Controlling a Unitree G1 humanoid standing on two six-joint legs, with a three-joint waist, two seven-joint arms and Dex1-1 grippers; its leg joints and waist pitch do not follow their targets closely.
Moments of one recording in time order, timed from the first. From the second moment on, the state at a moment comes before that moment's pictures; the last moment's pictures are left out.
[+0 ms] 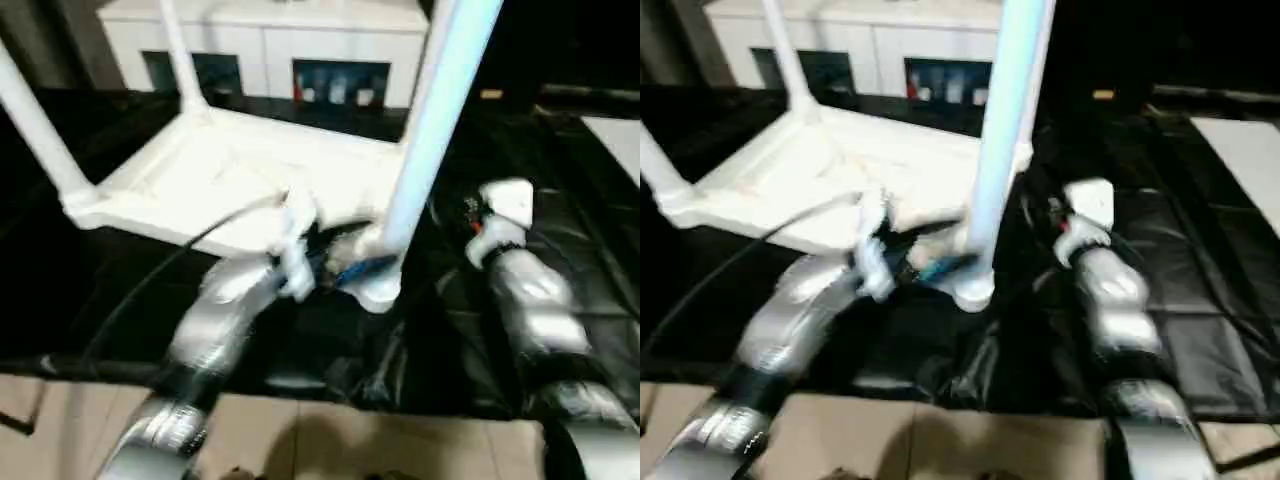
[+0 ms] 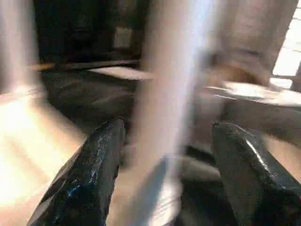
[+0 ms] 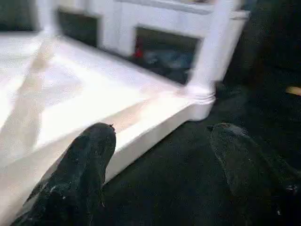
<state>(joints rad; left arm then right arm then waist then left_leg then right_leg) -0.38 0.17 -0.09 0.28 -0.37 0.09 -0.93 -0.41 -0.34 -0.06 0.52 0.11 -0.12 0.47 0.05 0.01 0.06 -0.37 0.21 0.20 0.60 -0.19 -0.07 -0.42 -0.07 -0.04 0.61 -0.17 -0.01</state>
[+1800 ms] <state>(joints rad) -0.03 0.11 0.07 -0.14 -0.15 0.14 -0.27 -0.03 -0.20 0.03 -0.10 0.16 0.26 0.31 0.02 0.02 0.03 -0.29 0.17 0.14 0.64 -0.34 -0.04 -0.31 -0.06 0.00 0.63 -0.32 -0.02</state>
